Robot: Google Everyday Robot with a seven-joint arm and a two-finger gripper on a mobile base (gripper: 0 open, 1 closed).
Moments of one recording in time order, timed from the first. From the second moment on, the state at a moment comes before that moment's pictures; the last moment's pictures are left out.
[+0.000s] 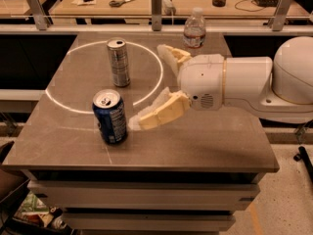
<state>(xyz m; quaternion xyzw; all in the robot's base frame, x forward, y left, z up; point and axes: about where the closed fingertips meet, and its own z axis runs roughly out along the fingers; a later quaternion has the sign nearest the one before) 0.456 0.019 0.966 -0.50 0.59 0.34 0.53</state>
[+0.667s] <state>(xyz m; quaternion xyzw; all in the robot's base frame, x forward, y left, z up) 0.469 0.028 0.953 -0.49 0.60 0.35 0.53</state>
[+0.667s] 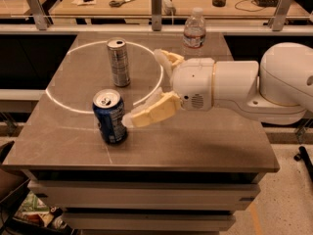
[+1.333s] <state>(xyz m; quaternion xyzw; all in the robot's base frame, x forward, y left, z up) 0.477 0.031 0.930 -0.47 0.58 0.36 0.56</state>
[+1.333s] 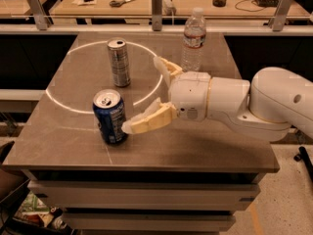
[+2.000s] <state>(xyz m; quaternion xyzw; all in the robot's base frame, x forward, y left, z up) 0.468 0.038 0.908 -0.46 0.56 0.37 0.58</state>
